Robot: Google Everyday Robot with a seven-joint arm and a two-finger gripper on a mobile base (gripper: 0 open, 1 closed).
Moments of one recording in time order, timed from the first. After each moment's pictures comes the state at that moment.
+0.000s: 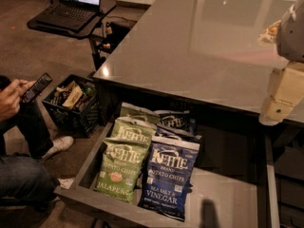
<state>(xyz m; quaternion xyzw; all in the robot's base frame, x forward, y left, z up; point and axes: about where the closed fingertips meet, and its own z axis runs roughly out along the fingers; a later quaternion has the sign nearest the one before) 0.438 -0.217 0.976 -0.60 0.78 -0.03 0.16</state>
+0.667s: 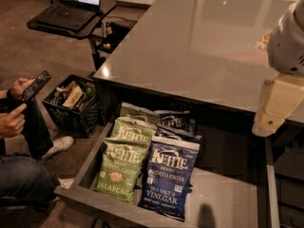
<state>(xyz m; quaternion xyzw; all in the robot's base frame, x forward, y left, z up) 0.428 -0.209 0.967 -0.60 0.79 -0.06 0.14</state>
